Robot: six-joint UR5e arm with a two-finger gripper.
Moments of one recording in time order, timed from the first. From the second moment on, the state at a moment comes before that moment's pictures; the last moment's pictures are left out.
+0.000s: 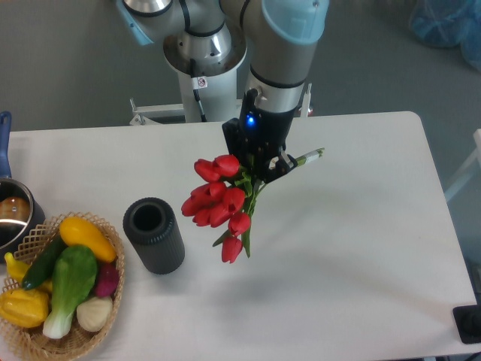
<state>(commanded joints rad) 2.50 -1.73 -1.54 -1.31 1.30 1.25</state>
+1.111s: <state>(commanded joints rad) 2.53 -1.74 -1.55 -0.94 0.62 0.82</state>
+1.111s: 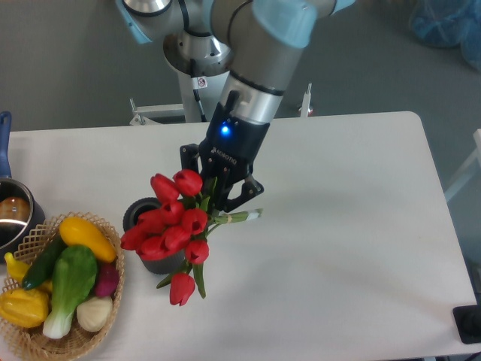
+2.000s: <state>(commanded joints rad) 2.52 -1.74 -1.56 -0.86 0.65 0.72</state>
